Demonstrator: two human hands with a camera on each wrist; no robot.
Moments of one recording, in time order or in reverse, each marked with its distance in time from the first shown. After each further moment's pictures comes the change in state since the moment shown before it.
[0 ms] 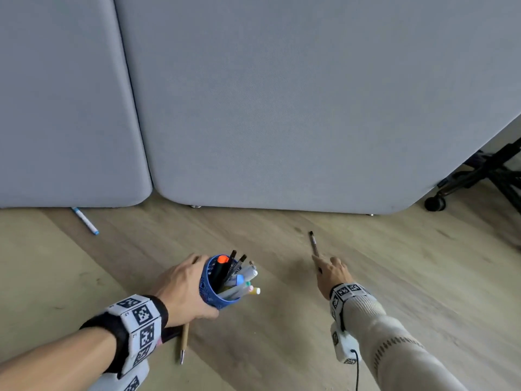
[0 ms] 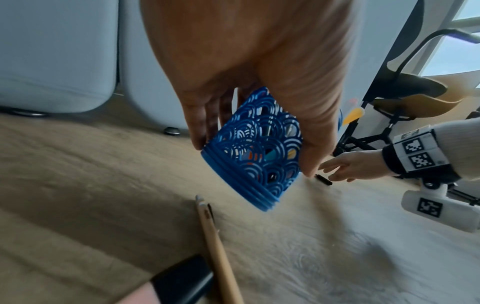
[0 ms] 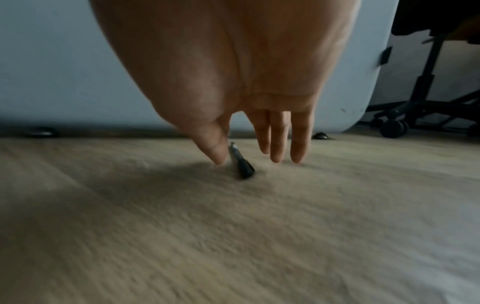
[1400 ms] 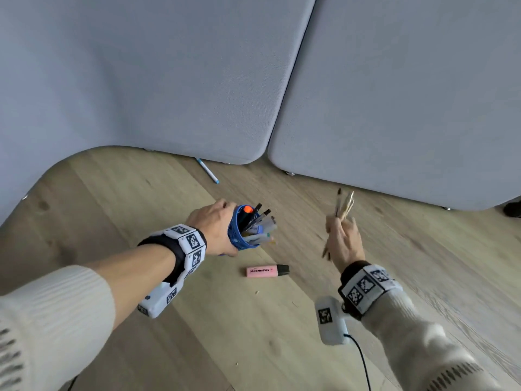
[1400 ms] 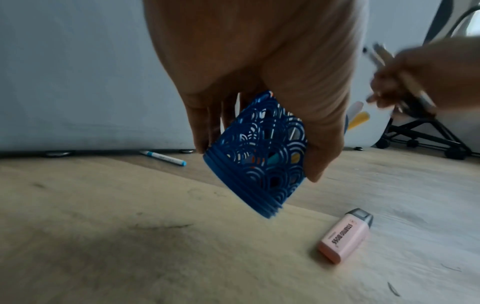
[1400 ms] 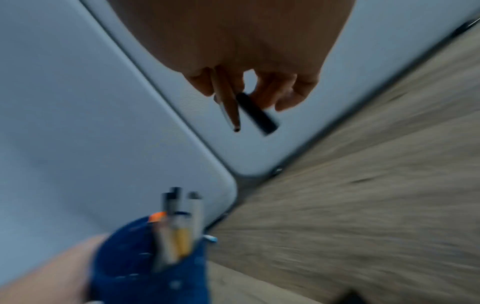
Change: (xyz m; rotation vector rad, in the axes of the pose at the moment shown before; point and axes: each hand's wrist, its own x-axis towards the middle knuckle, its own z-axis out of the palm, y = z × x) left_hand -0.090 -0.153 -0.081 0.188 0.008 -0.115; right_hand -0.153 -0.252 -0.029 0.677 0.253 -0.198
